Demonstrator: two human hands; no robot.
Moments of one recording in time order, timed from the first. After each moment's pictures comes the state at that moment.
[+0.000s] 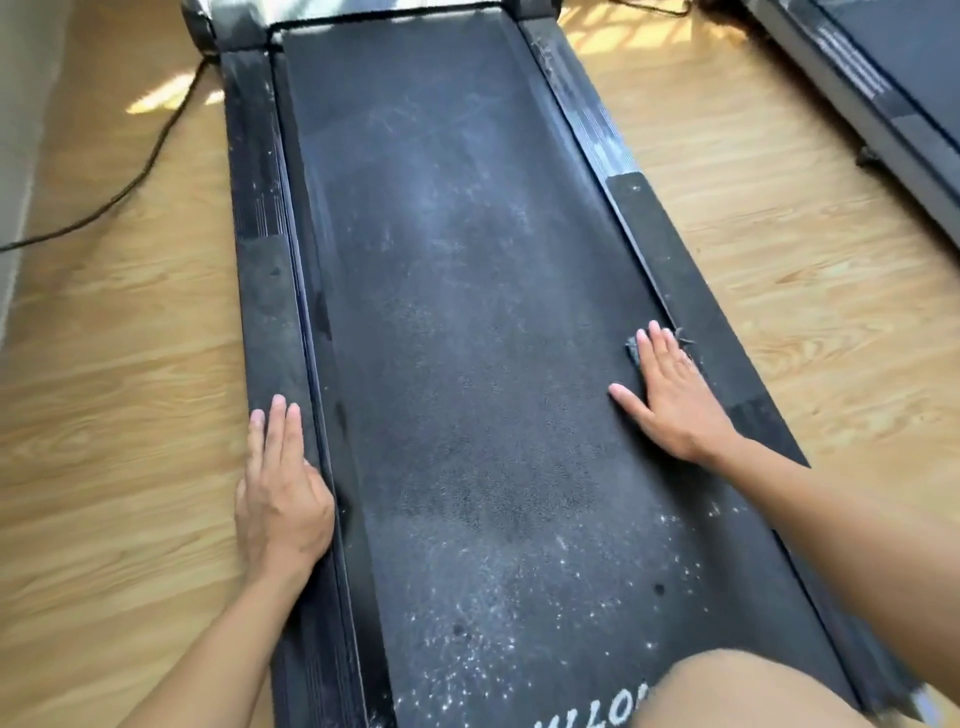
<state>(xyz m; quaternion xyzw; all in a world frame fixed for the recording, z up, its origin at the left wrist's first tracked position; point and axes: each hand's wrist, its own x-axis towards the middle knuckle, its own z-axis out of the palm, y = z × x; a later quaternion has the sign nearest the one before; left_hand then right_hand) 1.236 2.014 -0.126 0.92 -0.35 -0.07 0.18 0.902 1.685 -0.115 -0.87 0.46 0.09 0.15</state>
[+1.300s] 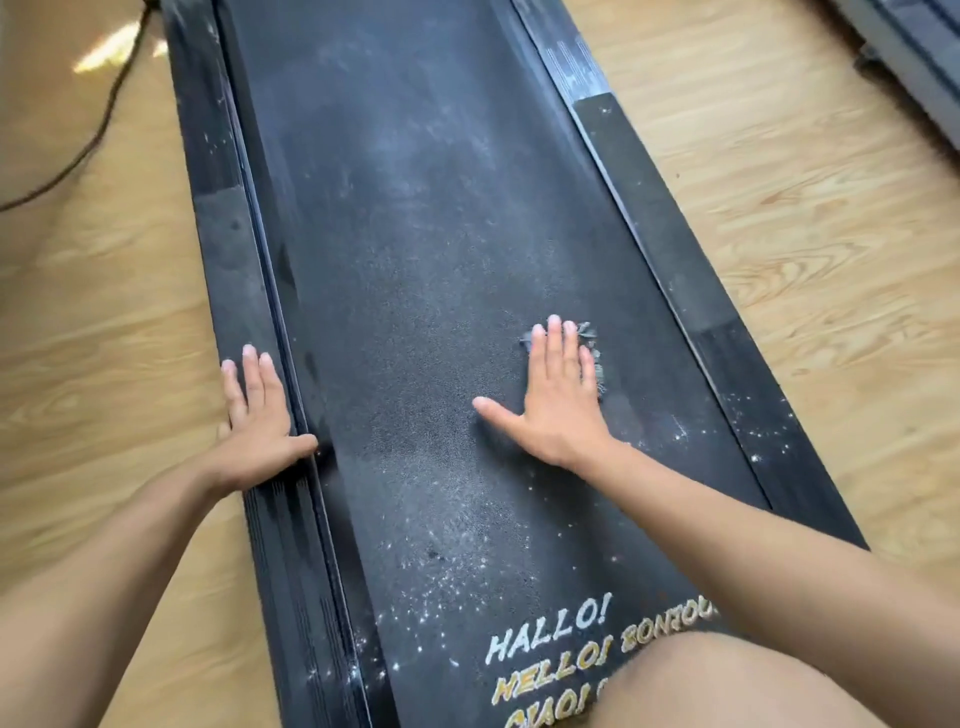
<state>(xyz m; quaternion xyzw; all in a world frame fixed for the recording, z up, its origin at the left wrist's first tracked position) 1.260 2.005 -0.082 0.85 -0.37 -0.37 -0.04 0.961 1.816 -0.121 -0.85 0.47 0.07 0.22</state>
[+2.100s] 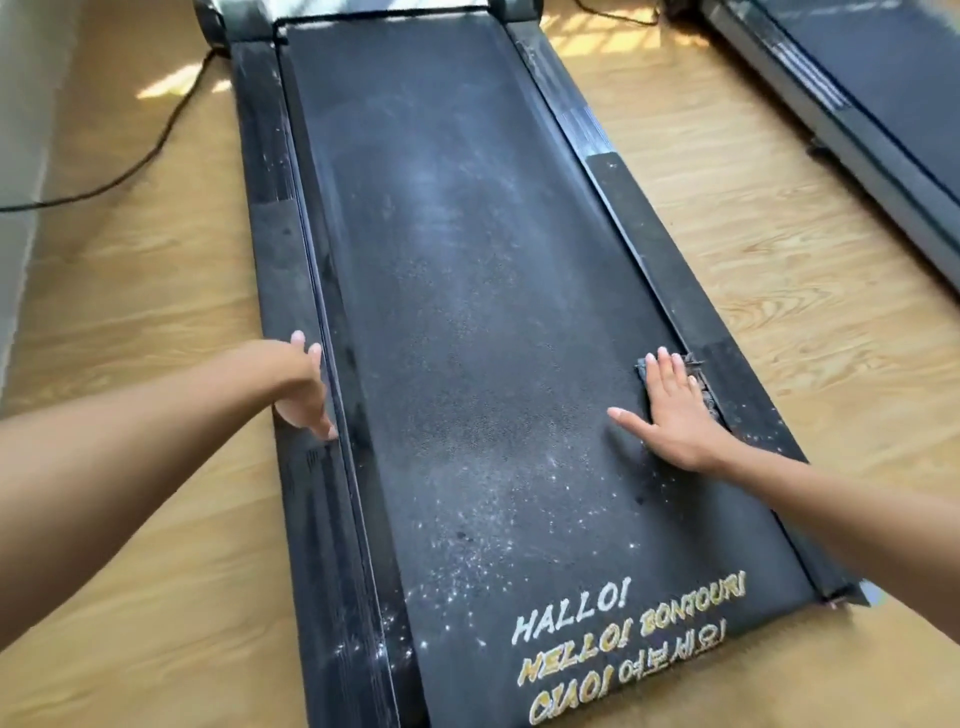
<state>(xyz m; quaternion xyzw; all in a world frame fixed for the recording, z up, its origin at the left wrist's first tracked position) 1.265 1.964 -0.026 0.75 -0.43 -0.25 -0.44 0.845 1.776 -0.104 -0.84 0.49 0.13 0.20</state>
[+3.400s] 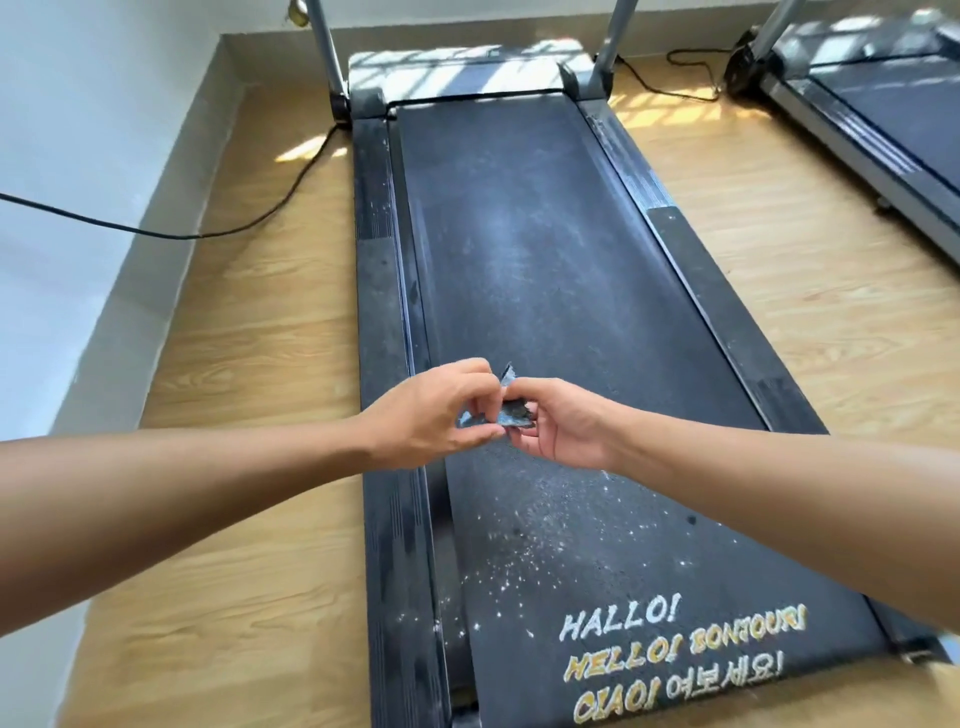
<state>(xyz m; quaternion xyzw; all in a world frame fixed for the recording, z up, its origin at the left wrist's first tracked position) 1.196 2.028 0.018 0.63 -0.72 -0.20 0.21 1.030 1.896 -0.012 -0.39 0.37 0.03 0.84</state>
